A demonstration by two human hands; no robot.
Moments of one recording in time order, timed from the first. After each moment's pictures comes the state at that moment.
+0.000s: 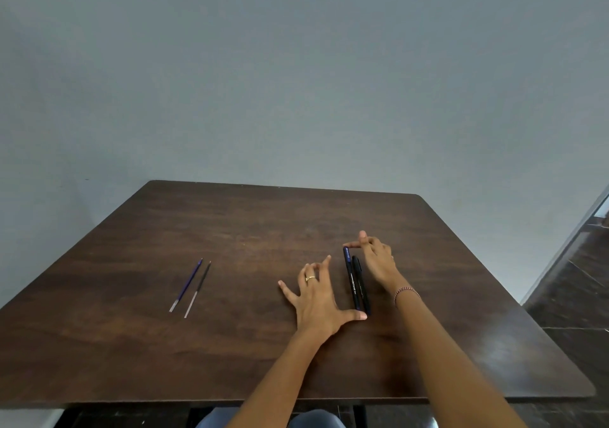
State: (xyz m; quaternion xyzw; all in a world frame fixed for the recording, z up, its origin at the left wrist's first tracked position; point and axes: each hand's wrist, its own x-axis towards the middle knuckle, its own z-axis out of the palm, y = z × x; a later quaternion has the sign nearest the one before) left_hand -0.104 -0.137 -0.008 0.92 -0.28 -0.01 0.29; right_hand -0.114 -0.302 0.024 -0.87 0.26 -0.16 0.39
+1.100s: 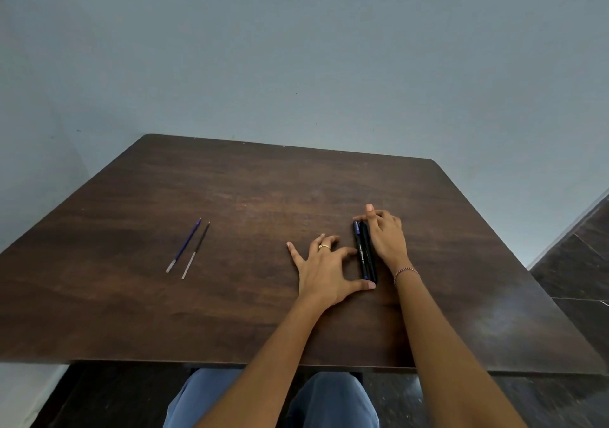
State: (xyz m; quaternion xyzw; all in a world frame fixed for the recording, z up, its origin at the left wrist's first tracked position) left_hand -0.100 -0.139 -0.014 0.91 -0.35 -0.01 0.24; right_hand -0.108 -0.309 -0.008 -0.88 0.26 -0.21 0.34
